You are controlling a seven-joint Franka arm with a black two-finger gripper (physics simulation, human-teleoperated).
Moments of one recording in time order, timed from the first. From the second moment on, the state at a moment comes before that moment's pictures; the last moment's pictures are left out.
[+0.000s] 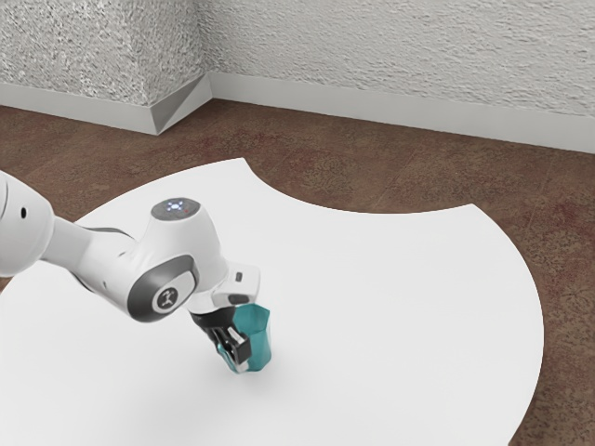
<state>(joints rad) -0.51 0.01 0.29 -2.50 -0.04 2.58 0.14</state>
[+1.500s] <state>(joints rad) -0.37 -0.07 0.36 -2.56 0.18 2.99 0.17</state>
